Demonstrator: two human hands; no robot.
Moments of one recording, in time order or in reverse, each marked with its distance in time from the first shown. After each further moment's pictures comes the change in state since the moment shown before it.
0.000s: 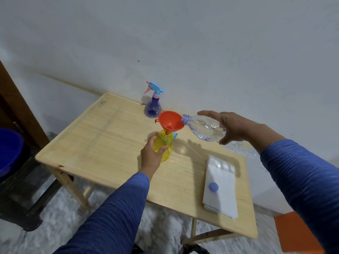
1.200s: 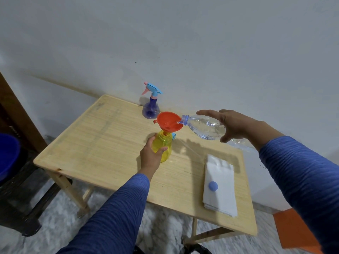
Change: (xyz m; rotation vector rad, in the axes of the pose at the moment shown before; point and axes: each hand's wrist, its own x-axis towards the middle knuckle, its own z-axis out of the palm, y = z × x) left_hand 0.000 0.001 -0.001 -0.017 0.001 -0.014; right_hand -0.002 0.001 -0.006 -0.048 -0.014 0.009
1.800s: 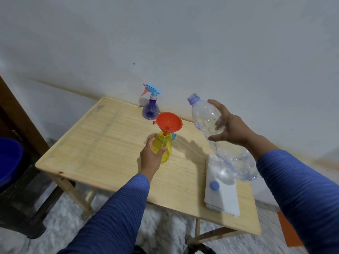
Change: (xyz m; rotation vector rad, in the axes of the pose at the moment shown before) left_hand 0.004 -0.003 0.003 0.006 0.000 -0.007; right_hand -0.005 0.005 0.034 0.497 0.341 0.055
